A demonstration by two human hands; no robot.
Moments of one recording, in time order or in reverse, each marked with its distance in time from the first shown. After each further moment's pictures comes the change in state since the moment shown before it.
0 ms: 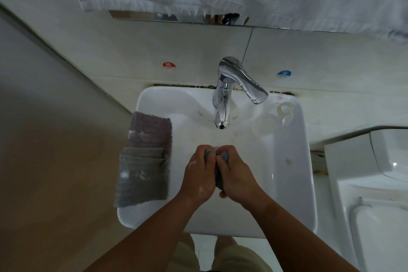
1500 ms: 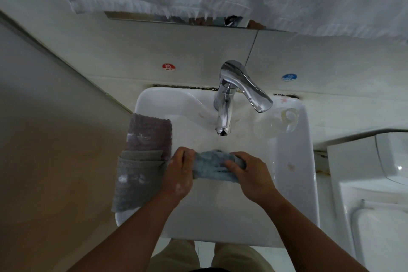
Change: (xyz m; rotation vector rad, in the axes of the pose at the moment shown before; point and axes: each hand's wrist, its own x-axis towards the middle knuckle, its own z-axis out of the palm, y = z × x) left_hand 0.027 -0.040 -0.027 -0.013 0.124 -0.089; right_hand 0.029 0.039 -0.033 -0.219 0.116 -0.131
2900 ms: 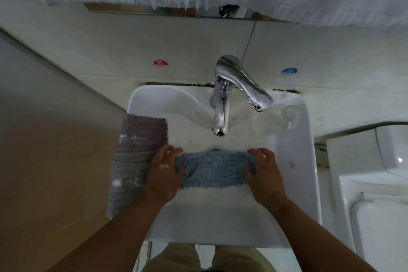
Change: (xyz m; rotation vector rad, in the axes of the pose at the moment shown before) left_hand 0.028 -0.066 -0.013 0.437 -0.020 0.319; right_hand 0.004 0.075 0.002 -0.286 0.178 0.046
